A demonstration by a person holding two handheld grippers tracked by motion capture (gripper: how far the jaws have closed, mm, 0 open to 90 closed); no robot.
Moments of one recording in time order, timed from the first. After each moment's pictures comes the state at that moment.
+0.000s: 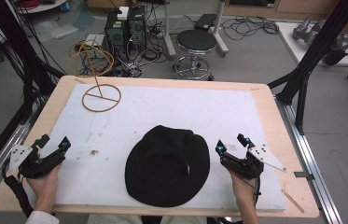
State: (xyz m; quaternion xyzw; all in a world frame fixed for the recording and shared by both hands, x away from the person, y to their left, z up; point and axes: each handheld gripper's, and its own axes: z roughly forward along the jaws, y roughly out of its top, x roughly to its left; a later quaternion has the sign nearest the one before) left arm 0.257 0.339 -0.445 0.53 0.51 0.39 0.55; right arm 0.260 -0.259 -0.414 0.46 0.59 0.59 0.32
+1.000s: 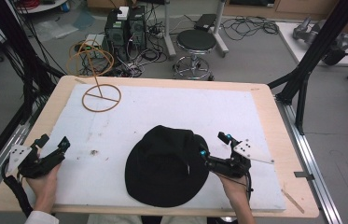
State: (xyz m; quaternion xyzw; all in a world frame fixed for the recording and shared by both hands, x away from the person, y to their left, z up) left arm 0.258 0.341 -0.445 0.53 0.51 0.39 0.56; right arm 0.257 -0.222 -0.393 0.38 0.64 0.62 0.24
